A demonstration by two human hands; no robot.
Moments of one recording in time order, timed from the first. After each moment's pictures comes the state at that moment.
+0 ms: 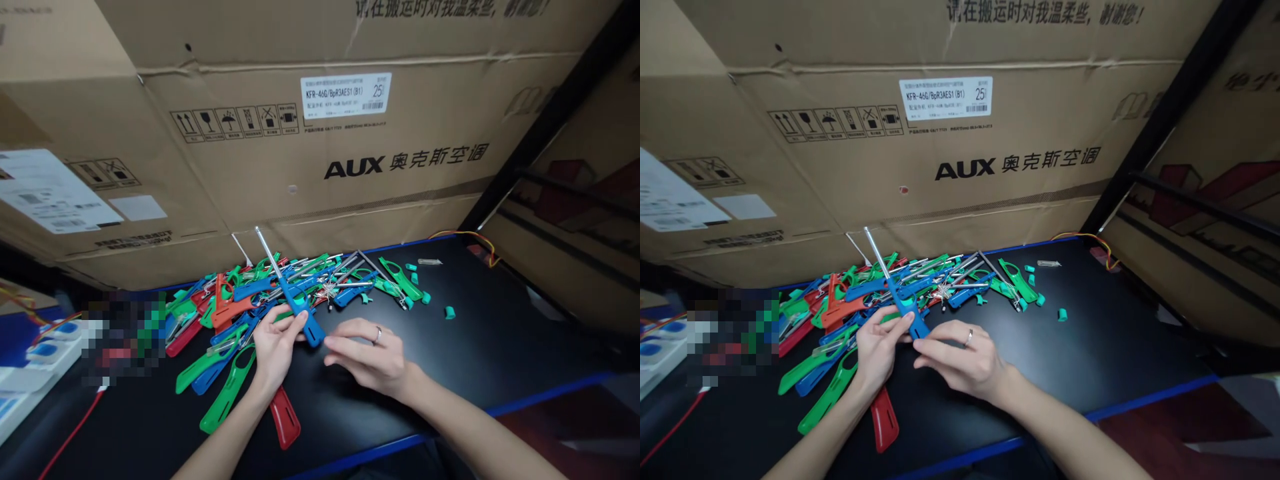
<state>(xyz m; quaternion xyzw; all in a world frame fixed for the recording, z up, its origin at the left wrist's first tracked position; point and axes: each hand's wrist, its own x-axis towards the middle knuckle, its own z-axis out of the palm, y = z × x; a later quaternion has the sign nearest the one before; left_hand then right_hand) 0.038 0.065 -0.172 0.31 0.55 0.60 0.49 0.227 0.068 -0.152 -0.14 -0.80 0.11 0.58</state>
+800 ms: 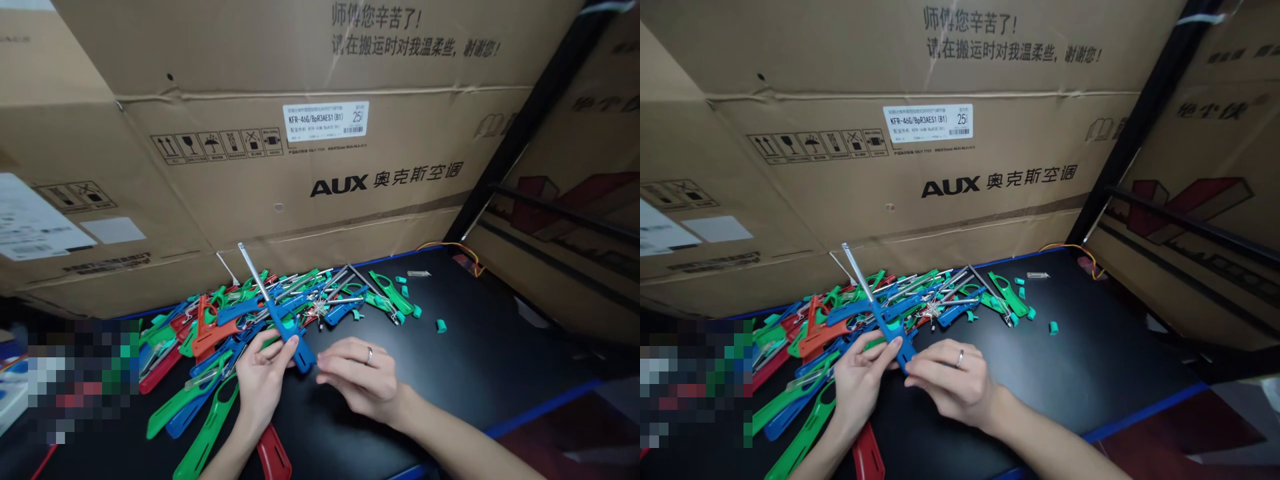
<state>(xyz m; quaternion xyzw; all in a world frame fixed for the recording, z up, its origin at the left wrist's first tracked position) 0.043 0.062 -0.160 0.32 0.58 0.59 0.47 0.225 0.070 -0.155 -0.16 -0.78 0.11 0.59</state>
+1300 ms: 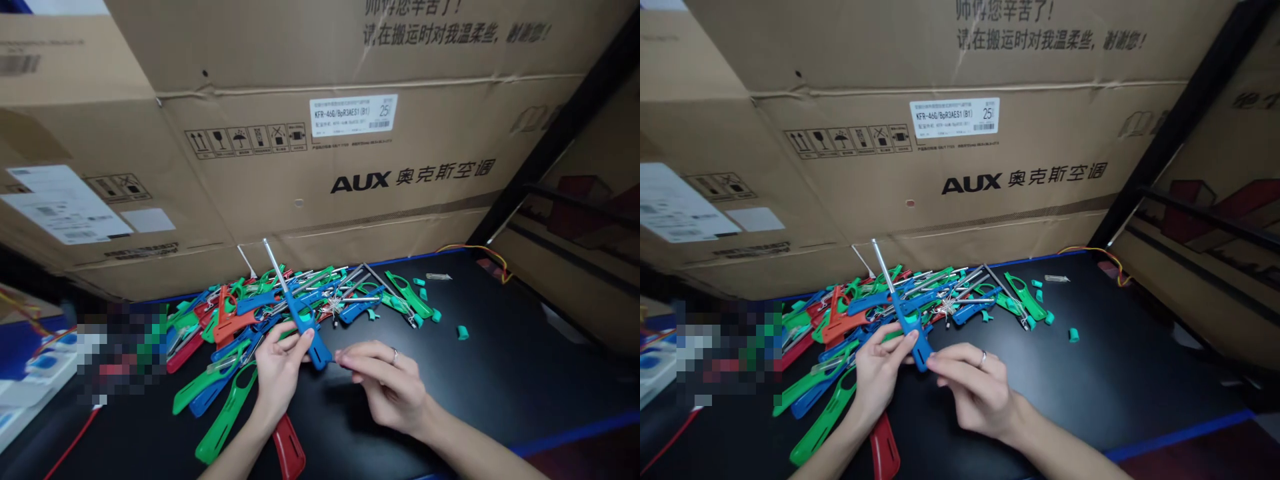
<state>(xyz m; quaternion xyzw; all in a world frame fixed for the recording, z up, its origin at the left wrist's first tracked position) 0.045 0.060 -0.161 0.32 0.57 0.59 0.49 0.232 0.061 -0.153 -0.15 -0.77 0.20 0.59</state>
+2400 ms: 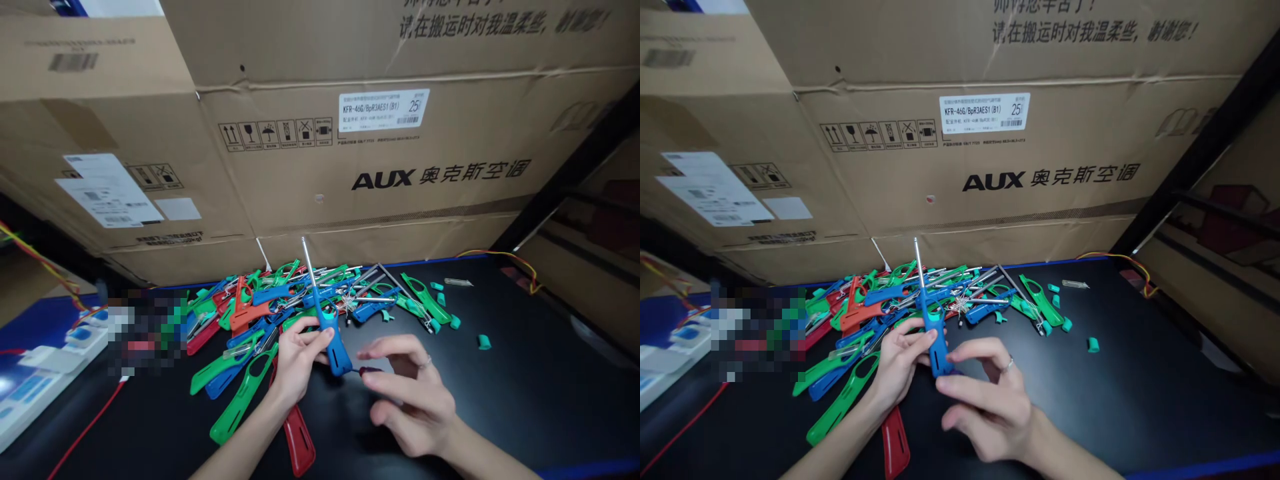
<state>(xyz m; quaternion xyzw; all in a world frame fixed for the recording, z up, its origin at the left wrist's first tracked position) 0.044 0.060 -0.171 0.31 0.51 0.55 0.58 0.233 0.051 -0.146 -0.13 -0.76 0.22 0.60</state>
